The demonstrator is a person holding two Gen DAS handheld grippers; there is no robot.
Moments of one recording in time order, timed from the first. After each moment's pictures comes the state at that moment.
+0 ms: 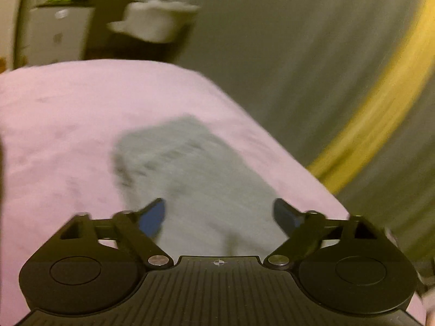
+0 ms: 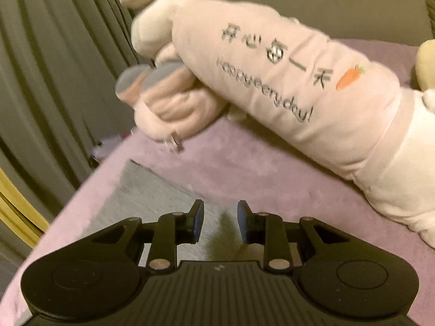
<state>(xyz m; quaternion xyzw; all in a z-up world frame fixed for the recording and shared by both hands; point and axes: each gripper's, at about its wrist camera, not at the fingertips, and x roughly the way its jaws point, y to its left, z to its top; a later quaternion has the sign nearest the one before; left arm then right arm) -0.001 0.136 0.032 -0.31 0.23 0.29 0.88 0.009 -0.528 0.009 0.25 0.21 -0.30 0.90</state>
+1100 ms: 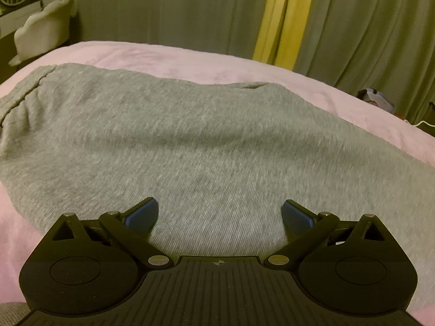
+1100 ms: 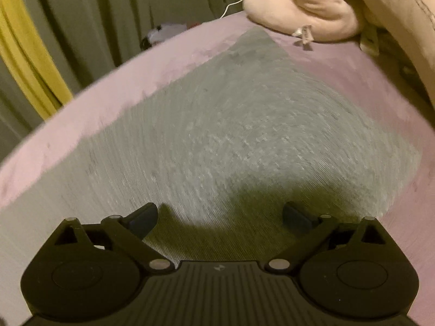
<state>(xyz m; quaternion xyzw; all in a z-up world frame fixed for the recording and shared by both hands) 0.092 0.023 -0.047 -0.12 0.39 0.16 0.90 0.127 -0.426 -0.057 0.11 0.42 -0.17 0.88</state>
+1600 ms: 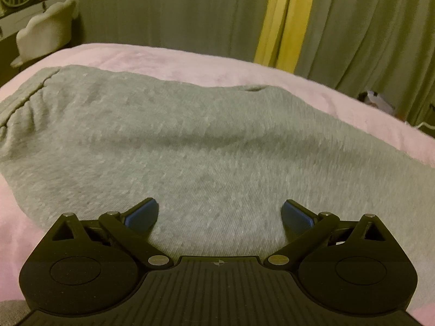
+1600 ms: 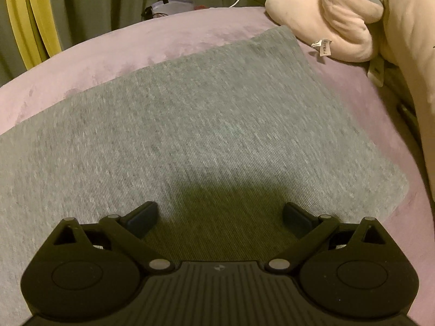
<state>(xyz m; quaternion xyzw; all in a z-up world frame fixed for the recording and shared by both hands) 0.088 0.026 -0.044 -0.13 0.37 0.16 0.90 0.142 -0.402 -0.066 0.00 0.46 -0.19 0.86</state>
